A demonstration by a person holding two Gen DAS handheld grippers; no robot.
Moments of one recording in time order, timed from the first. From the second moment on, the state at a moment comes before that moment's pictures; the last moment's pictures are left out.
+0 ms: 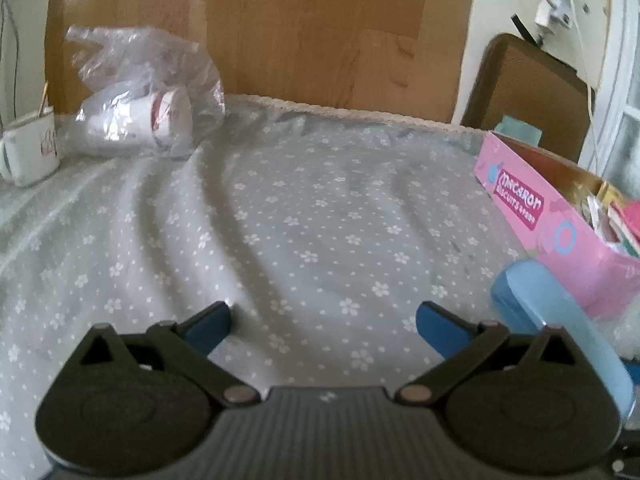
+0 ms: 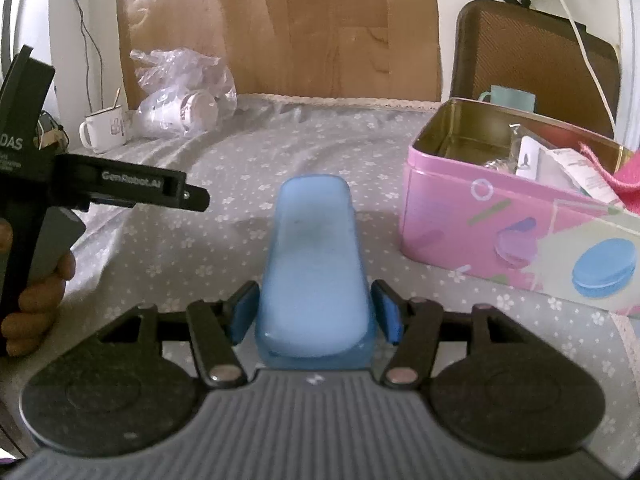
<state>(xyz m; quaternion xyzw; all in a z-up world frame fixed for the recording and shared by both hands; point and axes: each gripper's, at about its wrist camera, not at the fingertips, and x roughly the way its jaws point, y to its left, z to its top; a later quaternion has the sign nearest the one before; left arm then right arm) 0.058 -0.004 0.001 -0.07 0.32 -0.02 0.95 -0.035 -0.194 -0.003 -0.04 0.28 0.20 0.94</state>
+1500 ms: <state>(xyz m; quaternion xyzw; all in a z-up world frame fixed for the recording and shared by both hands) 0.055 0.009 0.001 -0.11 0.31 -0.05 0.94 -0.034 -0.192 -0.004 -0.05 0.28 0.20 0.94</state>
